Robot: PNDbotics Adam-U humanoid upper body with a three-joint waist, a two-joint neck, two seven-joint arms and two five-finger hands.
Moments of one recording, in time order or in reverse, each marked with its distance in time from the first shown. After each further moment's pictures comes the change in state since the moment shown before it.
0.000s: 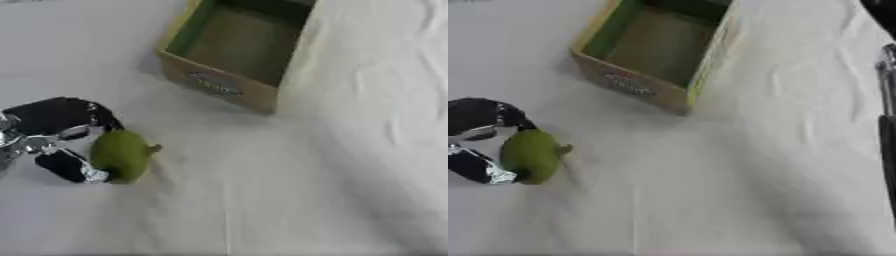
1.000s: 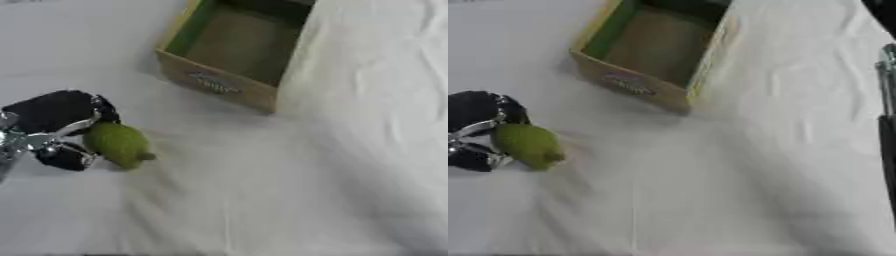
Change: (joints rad) left arm 0.013 0.014 0.015 -0.091 0.056 0.054 0.069; right arm 0.000 0.000 0.000 0.000 0.000 0.004 -0.005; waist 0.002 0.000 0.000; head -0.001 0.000
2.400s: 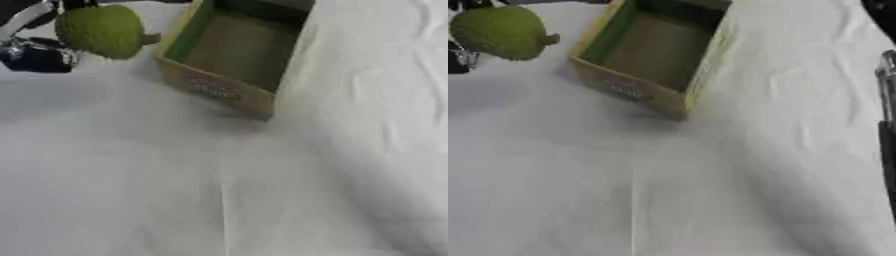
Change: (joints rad) left arm -0.351 -0.026 0.081 0.094 -0.118 -0.016 0.312; right arm -0.001 0.002 0.000 0.000 -0.001 0.002 -0.019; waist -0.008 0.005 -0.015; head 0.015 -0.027
